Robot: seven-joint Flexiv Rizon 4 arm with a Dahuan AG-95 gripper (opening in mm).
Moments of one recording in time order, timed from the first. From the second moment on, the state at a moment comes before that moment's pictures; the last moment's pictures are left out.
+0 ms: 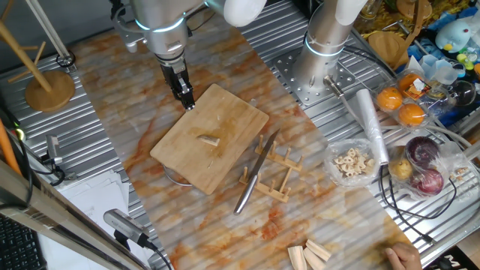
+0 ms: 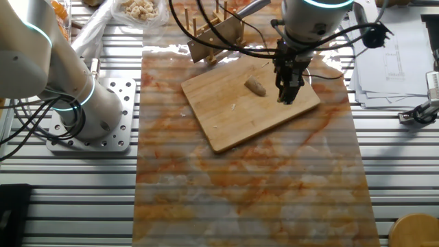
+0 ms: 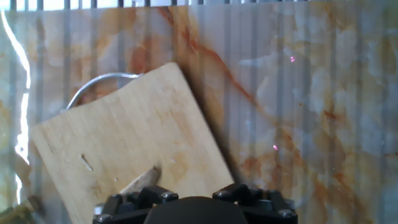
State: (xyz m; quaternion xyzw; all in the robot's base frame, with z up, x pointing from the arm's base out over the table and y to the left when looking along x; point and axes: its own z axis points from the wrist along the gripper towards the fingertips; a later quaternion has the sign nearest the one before) arm 0.500 -0.001 0.166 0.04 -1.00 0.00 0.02
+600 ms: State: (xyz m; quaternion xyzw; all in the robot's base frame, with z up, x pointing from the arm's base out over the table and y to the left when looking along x) arm 0.498 0.008 0.167 0.05 -1.00 -0.01 0.02
